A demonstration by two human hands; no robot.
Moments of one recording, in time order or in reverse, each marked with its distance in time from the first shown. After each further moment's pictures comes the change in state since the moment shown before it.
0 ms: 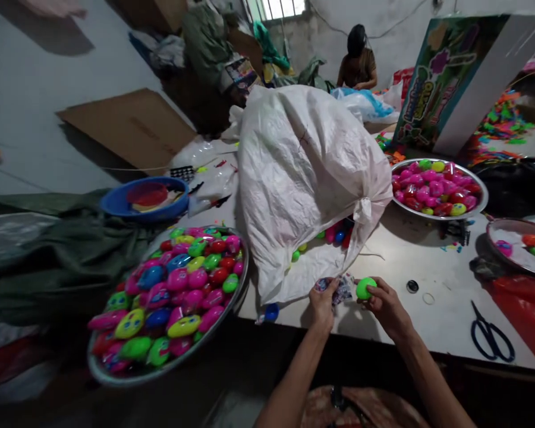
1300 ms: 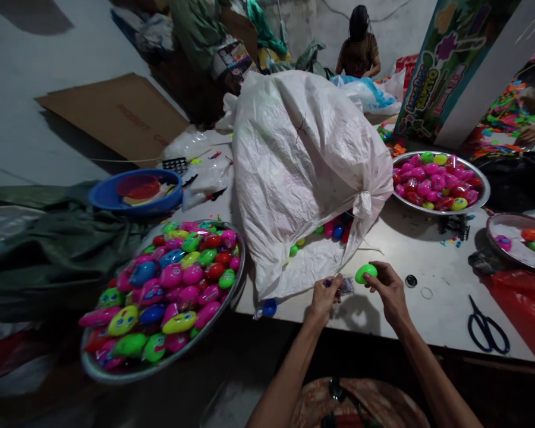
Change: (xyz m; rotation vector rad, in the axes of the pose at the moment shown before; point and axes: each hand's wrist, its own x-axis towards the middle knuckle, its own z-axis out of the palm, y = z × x) left_hand 0.002 0.008 -0.009 0.336 -0.343 -0.037; right_hand 0.014 -0.004 -0.005 -0.367 0.228 -0.303
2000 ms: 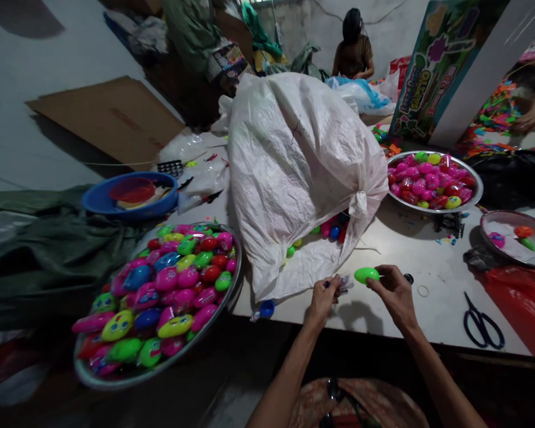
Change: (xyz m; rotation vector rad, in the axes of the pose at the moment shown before) left_hand -0.003 0.001 0.006 0.093 -0.051 0.029; right_hand -0.011 -0.016 -0.013 -0.285 0.033 -0.104
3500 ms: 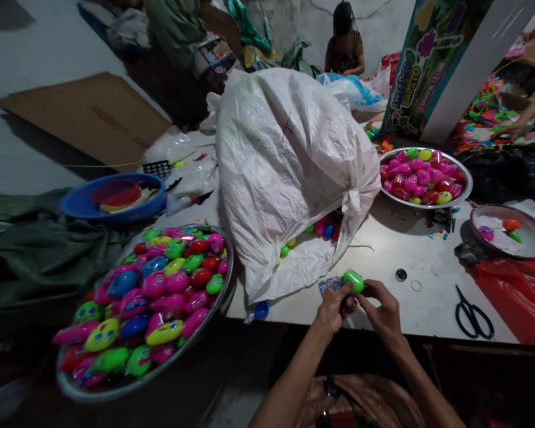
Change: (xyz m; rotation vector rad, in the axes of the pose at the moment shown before) left_hand -0.016 -0.009 0.034 -0.503 -0.218 -0.257; right_hand -0.031 0.040 0.006 -0.058 0.013 -0.137
